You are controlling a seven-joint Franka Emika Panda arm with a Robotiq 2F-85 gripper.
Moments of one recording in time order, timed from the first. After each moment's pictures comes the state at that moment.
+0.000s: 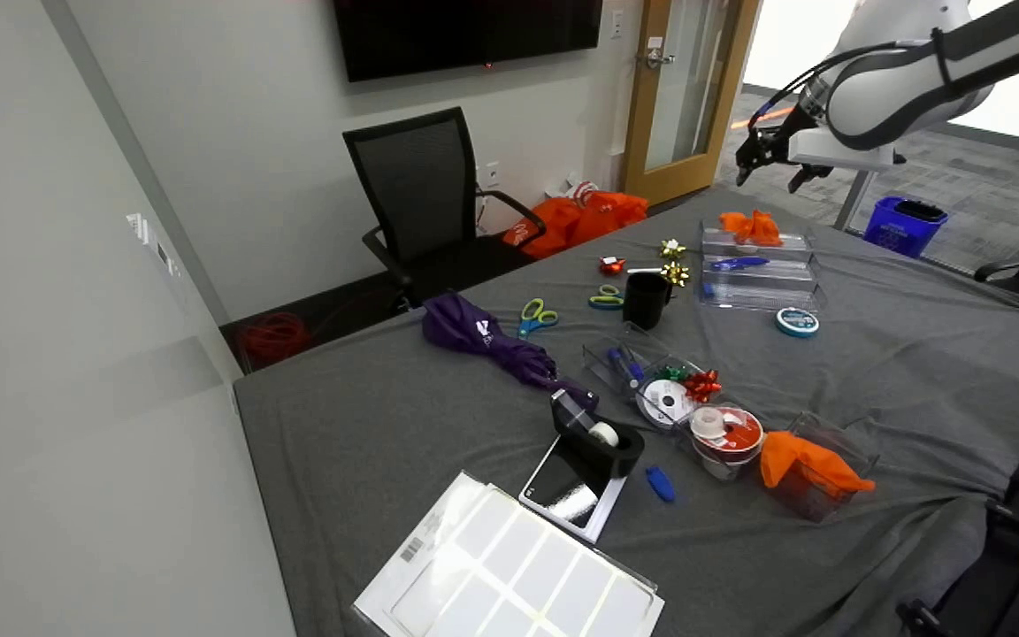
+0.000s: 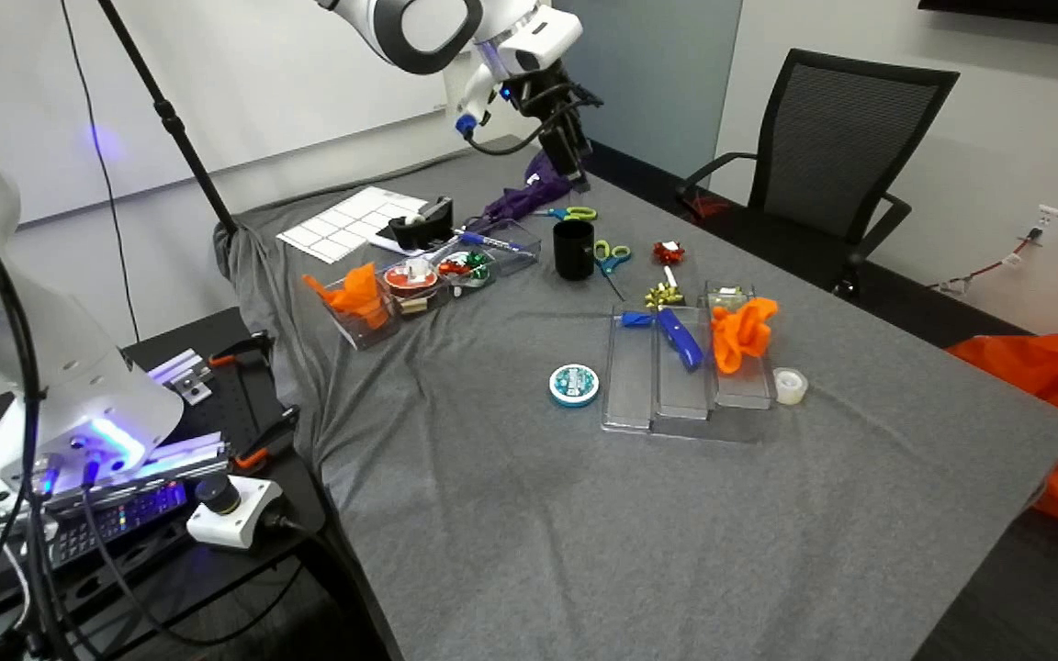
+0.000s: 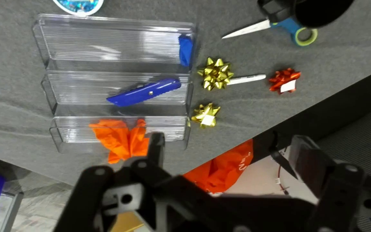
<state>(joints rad) -0.15 0.28 -0.14 -1.93 -0.11 2.68 0.51</state>
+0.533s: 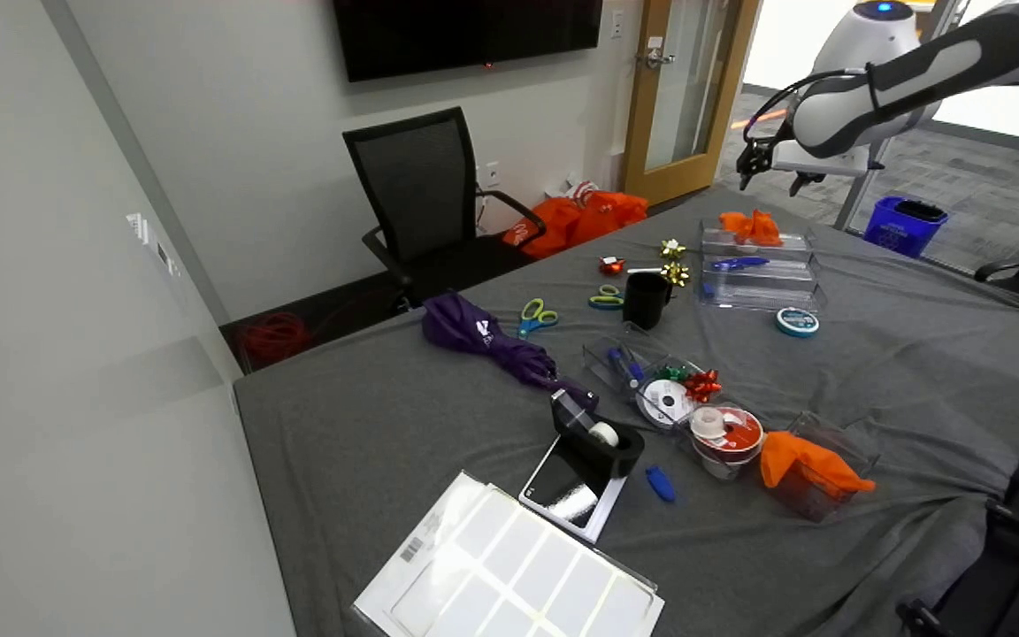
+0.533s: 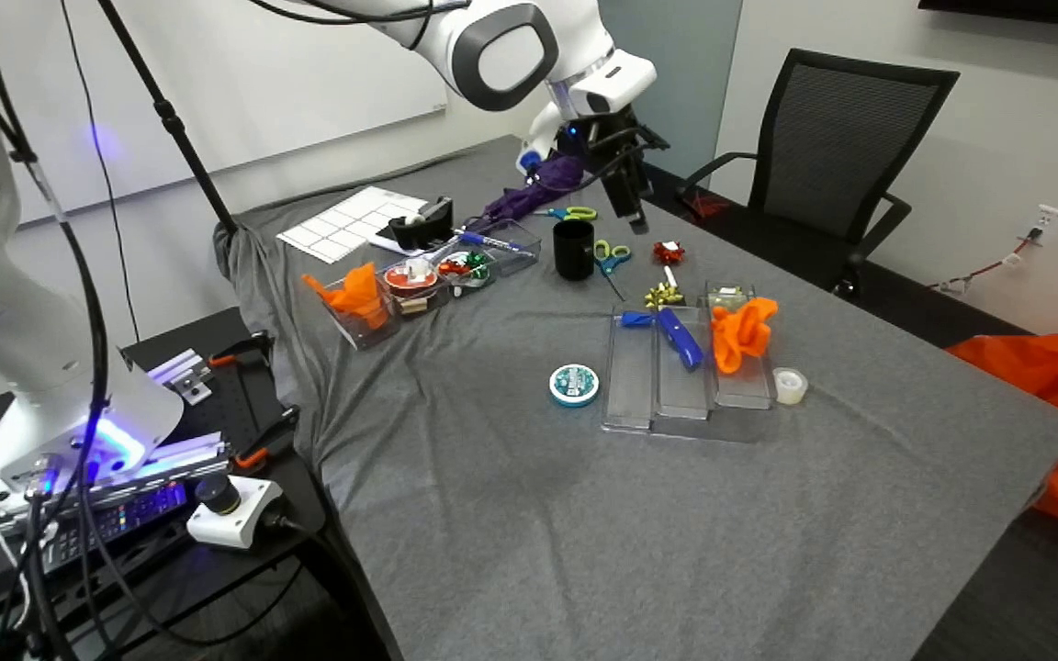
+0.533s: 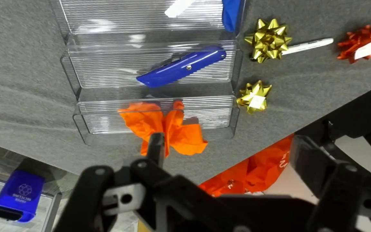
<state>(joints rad) -0.15 0.54 -0.24 -1.65 -0.05 2.61 0.51</state>
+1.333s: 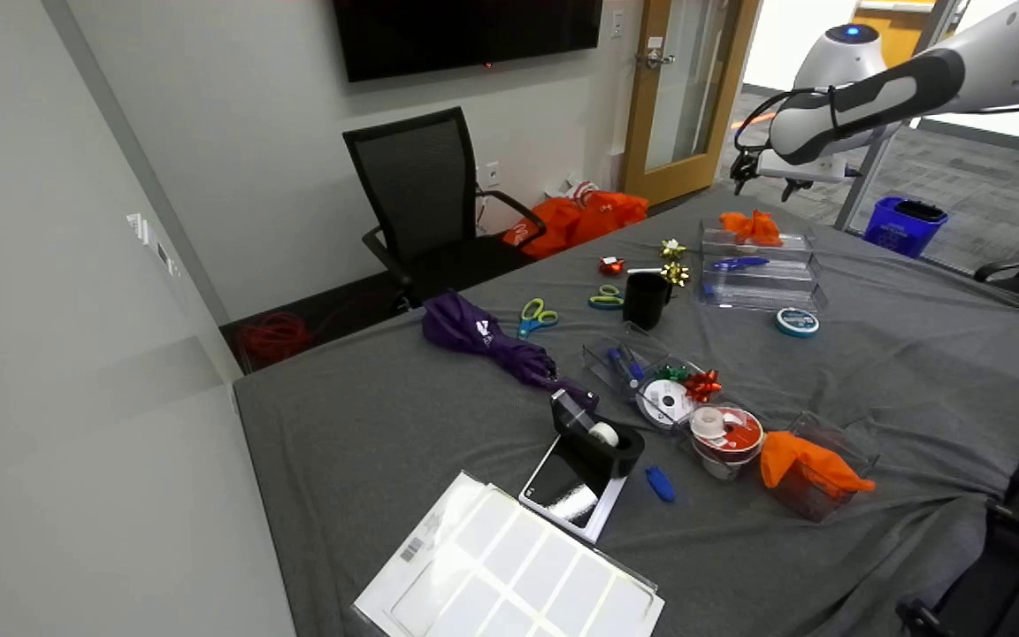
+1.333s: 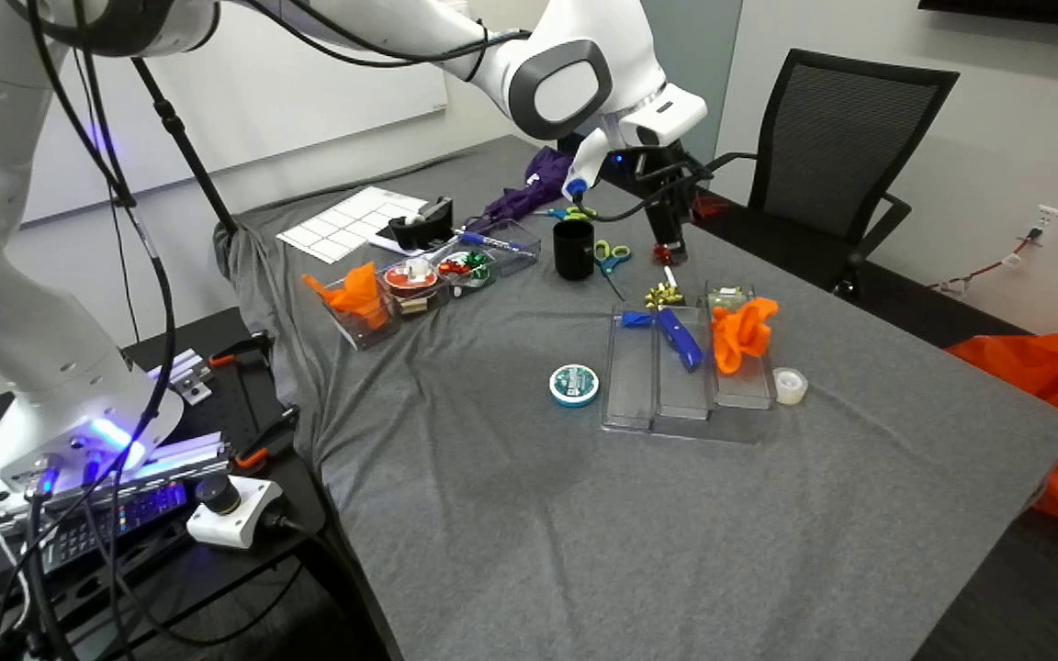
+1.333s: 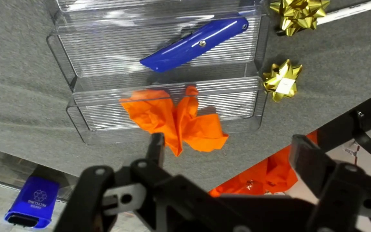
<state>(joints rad) -0.20 0.76 -0.25 -1.36 0.01 2.53 0.51</state>
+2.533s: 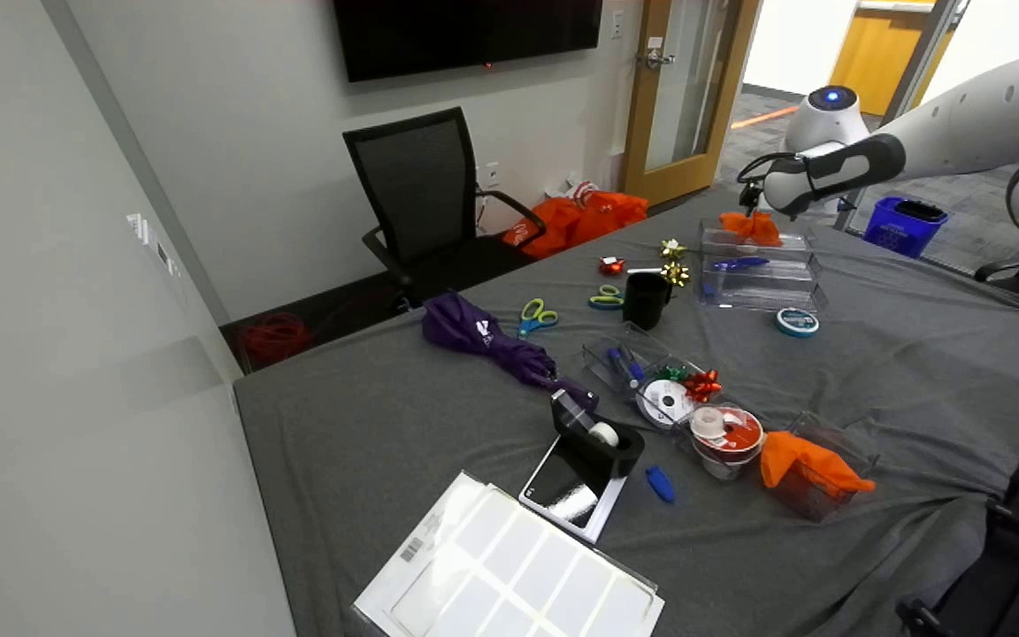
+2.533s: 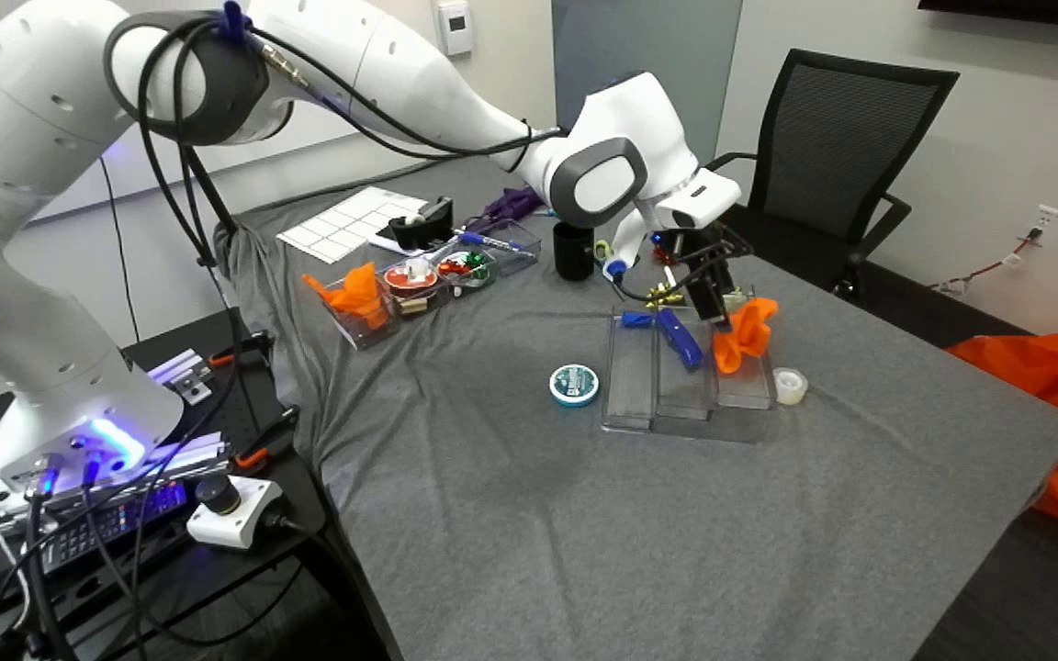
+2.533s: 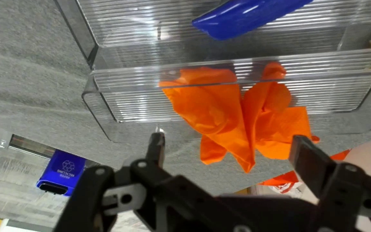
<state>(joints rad) -0.23 1.05 -0.37 -1.13 0.01 2.63 0.54</state>
